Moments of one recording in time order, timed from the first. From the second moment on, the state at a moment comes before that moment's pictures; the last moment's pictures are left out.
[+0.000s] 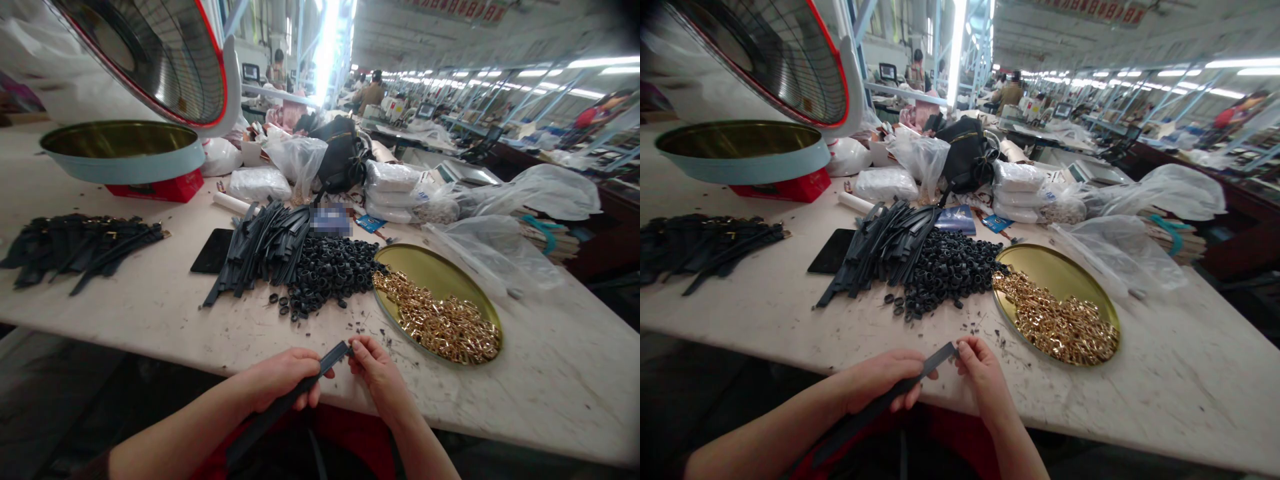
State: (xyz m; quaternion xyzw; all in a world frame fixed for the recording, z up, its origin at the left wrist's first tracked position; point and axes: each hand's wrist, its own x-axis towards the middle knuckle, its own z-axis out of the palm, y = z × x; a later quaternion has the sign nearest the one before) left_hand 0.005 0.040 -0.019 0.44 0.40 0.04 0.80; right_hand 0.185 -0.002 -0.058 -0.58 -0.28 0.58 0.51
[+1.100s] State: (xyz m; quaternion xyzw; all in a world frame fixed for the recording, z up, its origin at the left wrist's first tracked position) left_hand 0.014 0.011 0.005 0.71 0.42 0.13 0.56; right_hand 0.150 -0.033 -0.036 -0.50 -0.33 0.59 0.54
